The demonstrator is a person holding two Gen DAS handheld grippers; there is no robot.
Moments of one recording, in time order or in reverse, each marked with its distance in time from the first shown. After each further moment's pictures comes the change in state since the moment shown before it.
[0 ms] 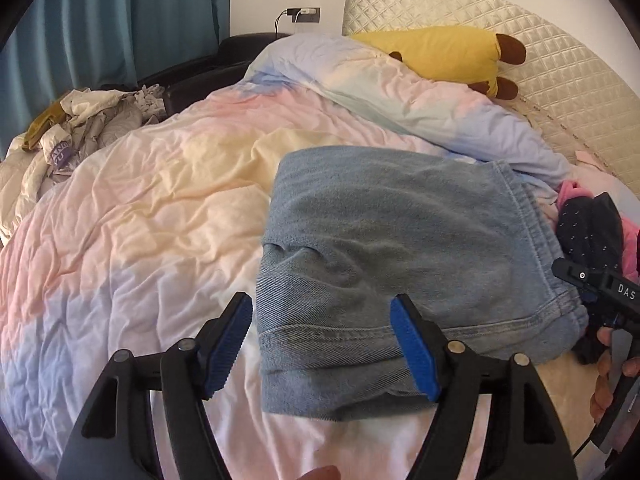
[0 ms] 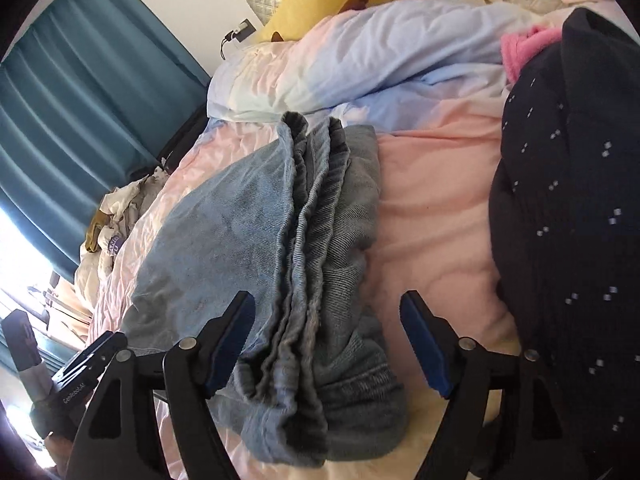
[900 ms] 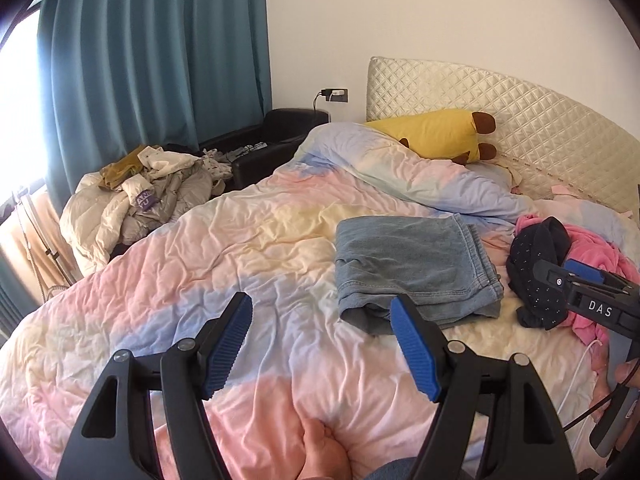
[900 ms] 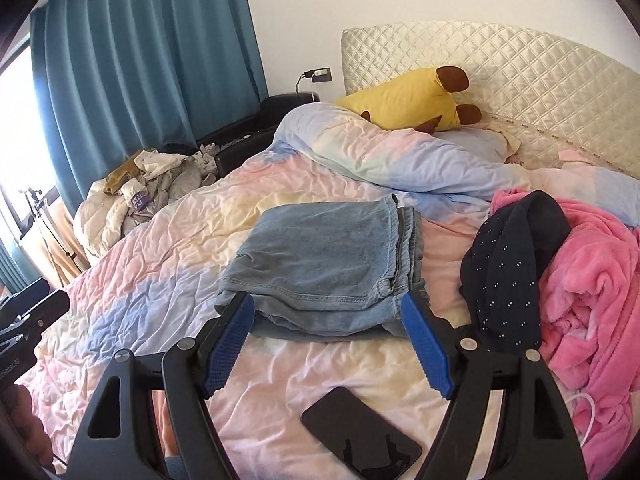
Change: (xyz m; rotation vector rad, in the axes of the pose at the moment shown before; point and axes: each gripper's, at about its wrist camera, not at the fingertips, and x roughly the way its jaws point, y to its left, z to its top) left arm -0.269 0.025 -0.070 -0.008 -0.222 0.146; right arm -0.197 0.163 -0.088 -0.331 -0.176 -0.109
